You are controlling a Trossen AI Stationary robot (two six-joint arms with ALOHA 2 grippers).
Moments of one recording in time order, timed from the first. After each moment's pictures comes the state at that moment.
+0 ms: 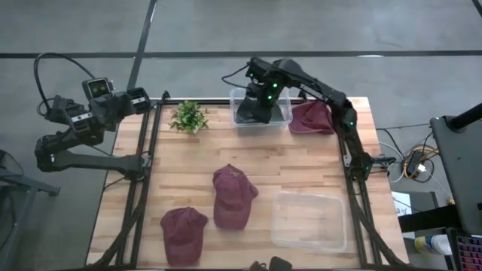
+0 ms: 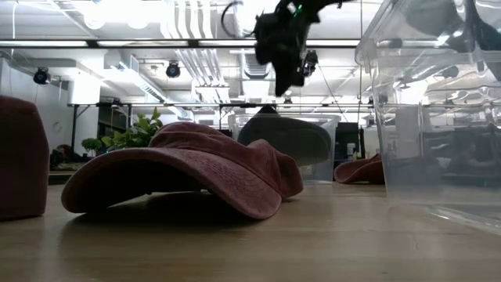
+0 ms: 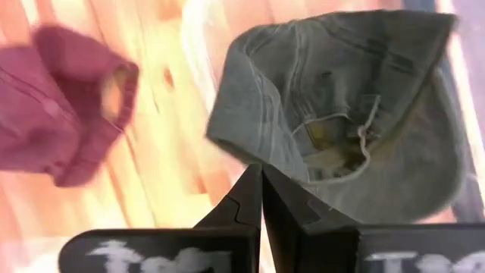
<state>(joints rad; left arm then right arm) 0.16 0.73 1.01 0.52 0.22 -0.99 -0.51 2.16 2.35 -1.51 -0.24 -0.13</state>
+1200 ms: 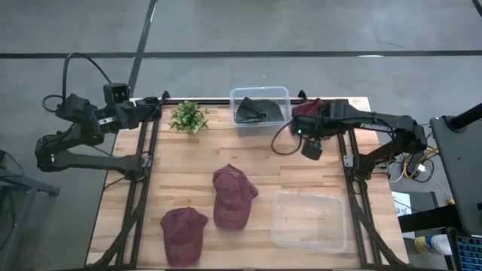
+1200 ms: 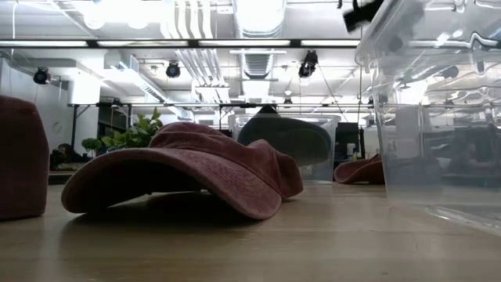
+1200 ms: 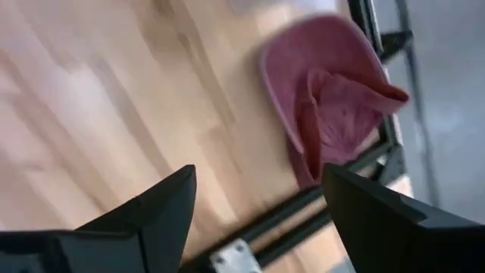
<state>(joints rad) 0.16 0.73 1.01 0.26 0.22 -0.98 -0.15 1.40 1.41 -1.53 0.35 0.24</state>
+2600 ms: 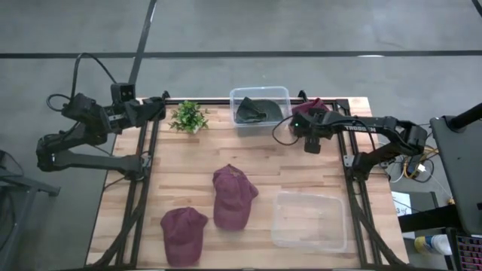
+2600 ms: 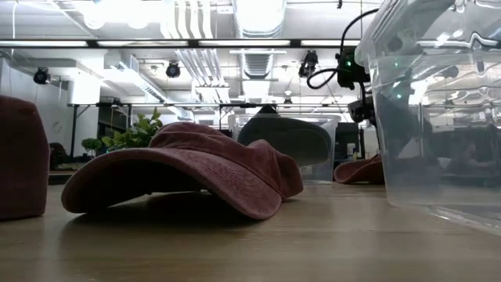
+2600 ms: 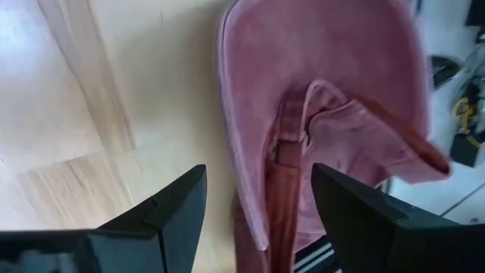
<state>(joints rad) 0.16 0.75 1.01 0.24 0.16 -1.00 -0.49 1.40 0.80 -0.79 0.45 -0.37</state>
